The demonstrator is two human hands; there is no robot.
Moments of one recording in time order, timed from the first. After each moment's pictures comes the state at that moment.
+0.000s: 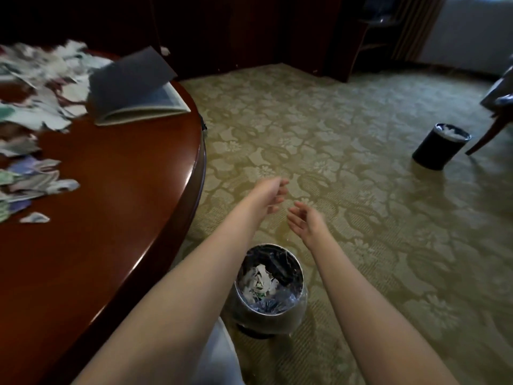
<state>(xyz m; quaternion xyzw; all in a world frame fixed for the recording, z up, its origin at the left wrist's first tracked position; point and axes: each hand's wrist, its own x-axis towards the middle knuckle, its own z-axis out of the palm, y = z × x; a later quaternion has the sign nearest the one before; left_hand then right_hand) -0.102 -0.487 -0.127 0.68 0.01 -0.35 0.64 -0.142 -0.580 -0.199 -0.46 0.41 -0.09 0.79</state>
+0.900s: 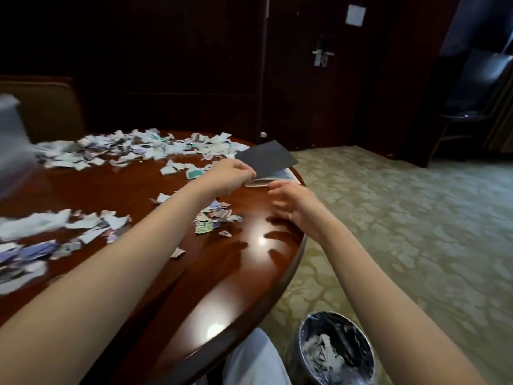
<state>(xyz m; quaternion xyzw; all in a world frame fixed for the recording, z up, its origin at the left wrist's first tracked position) -0.119 -0.237 0.029 0.89 -0.08 0.01 0.45 -0.128 -0.387 -0.019 -0.68 -0.02 0.05 0.73</state>
